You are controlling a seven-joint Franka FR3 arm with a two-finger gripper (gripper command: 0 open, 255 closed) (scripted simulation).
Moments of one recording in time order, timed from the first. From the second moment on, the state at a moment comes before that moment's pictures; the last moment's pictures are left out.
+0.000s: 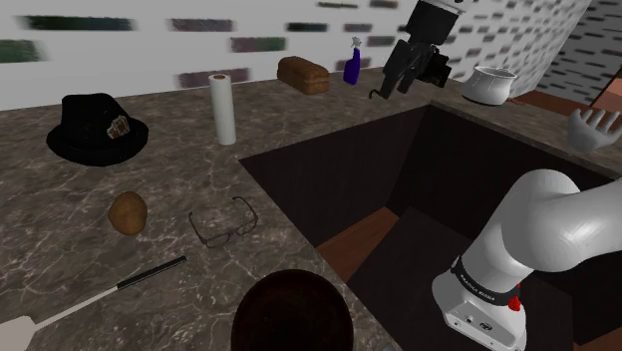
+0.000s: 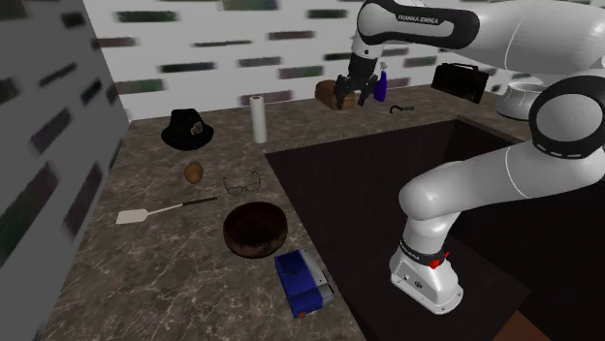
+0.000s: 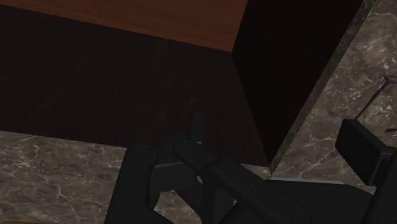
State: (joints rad) arm 0.02 -0.82 0.02 -2.35 0.09 1.71 0.03
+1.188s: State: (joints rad) arm 0.02 -0.51 0.42 -2.38 0.12 2.08 0.47
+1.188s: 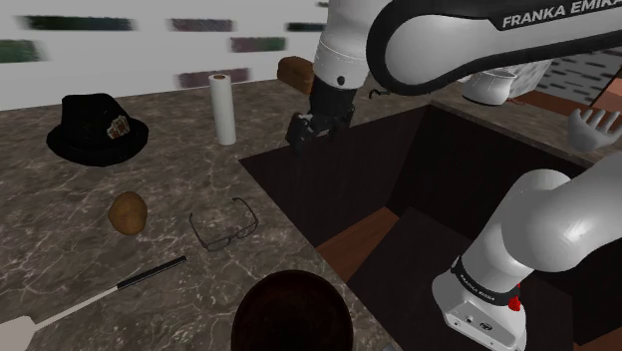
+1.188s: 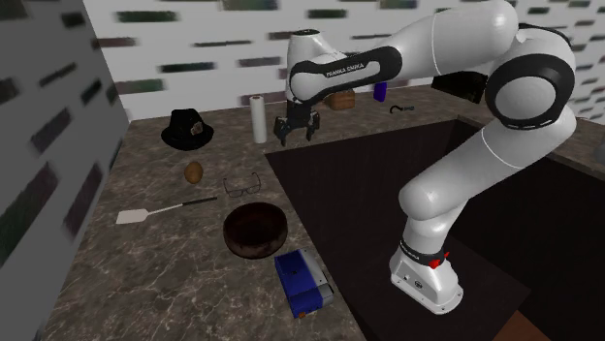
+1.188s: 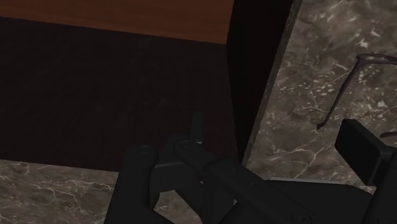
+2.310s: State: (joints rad) arm -0.06 0.08 0.71 -2.14 -0.32 2.28 1.05
